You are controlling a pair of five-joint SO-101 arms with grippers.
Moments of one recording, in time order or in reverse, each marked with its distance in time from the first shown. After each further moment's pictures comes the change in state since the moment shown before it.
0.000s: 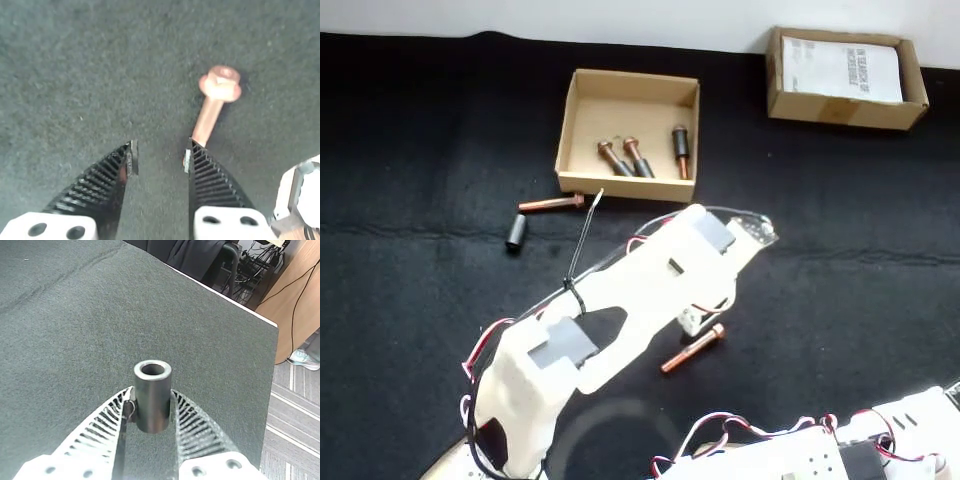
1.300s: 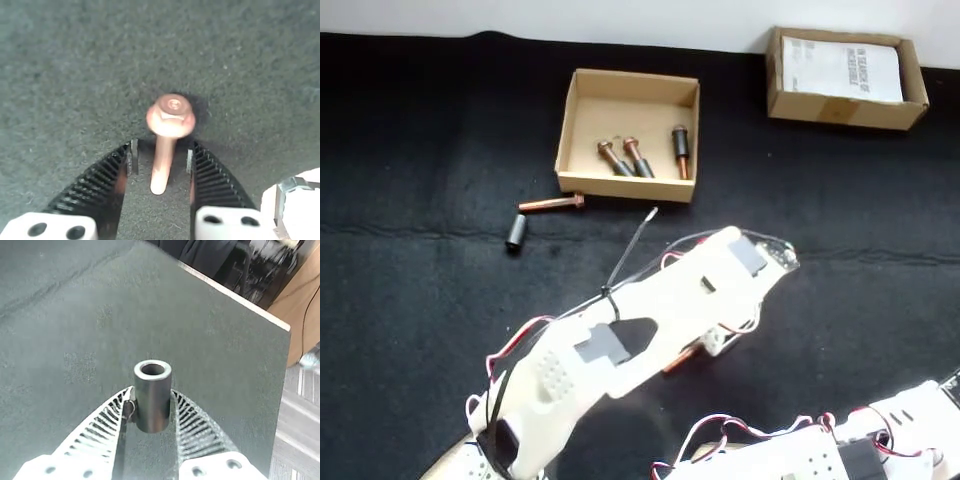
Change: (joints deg) left arm 5.2 12.7 -12.7 3.8 4.3; right arm -2.5 0.0 -0.7 1.7 0.0
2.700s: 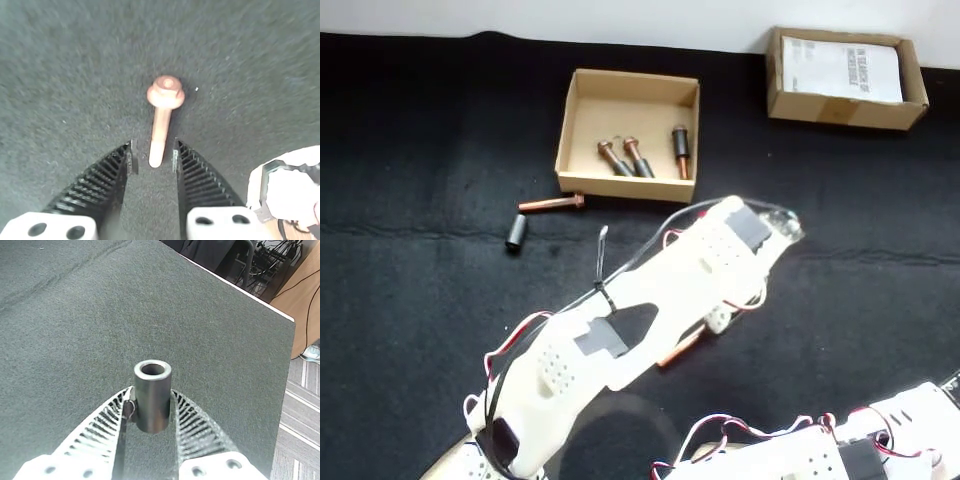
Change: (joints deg) left arm -1.8 0.4 -12.4 11.3 1.1; right arm 0.1 0.0 -0.2 1.1 -0.4
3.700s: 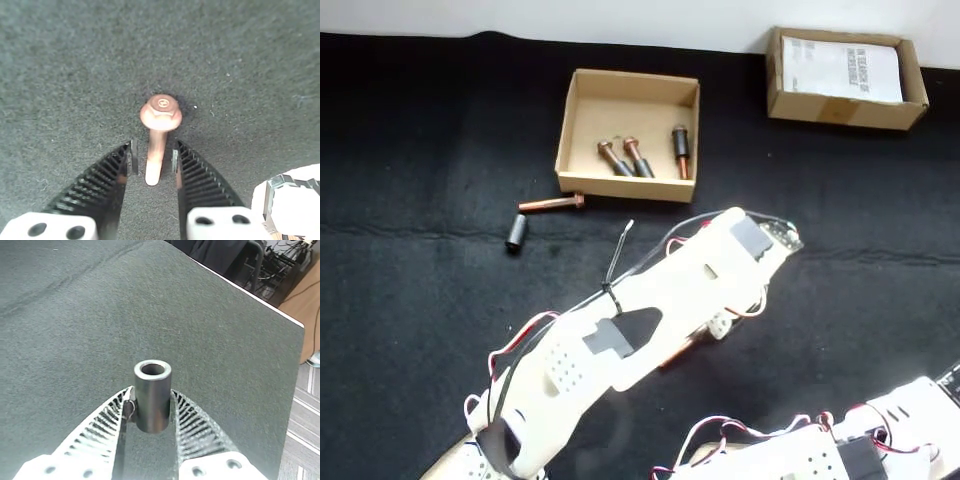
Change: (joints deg) left arm 0.8 2.9 1.1 -4.0 0.1; right arm -2.3 0.0 0.0 0.0 0.0
